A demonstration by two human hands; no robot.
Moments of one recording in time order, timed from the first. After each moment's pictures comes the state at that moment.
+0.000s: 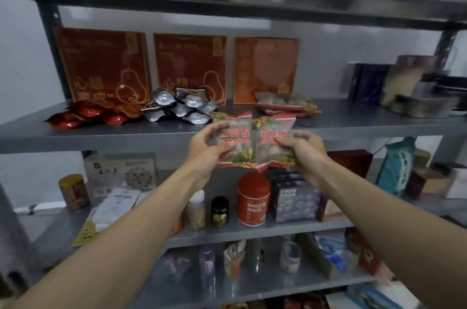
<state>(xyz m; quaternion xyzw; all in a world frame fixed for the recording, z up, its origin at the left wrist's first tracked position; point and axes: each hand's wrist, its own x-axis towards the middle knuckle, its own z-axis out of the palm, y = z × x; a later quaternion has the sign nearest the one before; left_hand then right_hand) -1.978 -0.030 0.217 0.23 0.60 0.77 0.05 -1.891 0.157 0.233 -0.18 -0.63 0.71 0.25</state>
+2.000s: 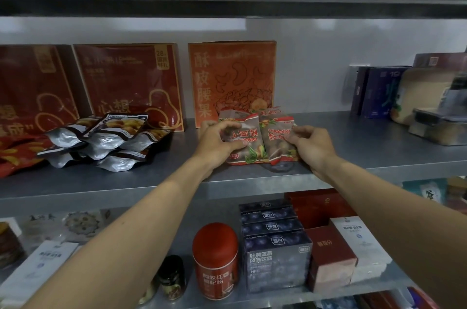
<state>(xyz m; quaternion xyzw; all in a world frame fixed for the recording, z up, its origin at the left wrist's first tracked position) -2.109 0.185 0.257 0.26 0.80 0.54 -0.07 -2.026 0.379 0.253 -0.18 -0.71 0.61 0.30</state>
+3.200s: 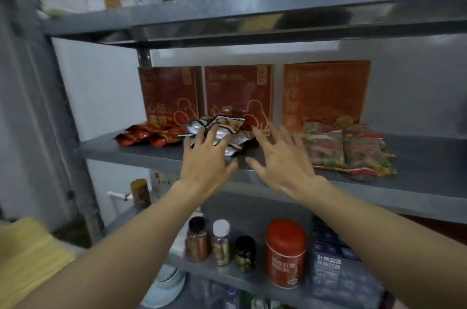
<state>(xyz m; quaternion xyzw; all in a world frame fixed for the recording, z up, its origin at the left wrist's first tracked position) -2.003 0.005 0.267 0.09 0.95 0.01 -0.31 -1.986 0.179 0.281 0.12 -0.96 0.01 0.25</state>
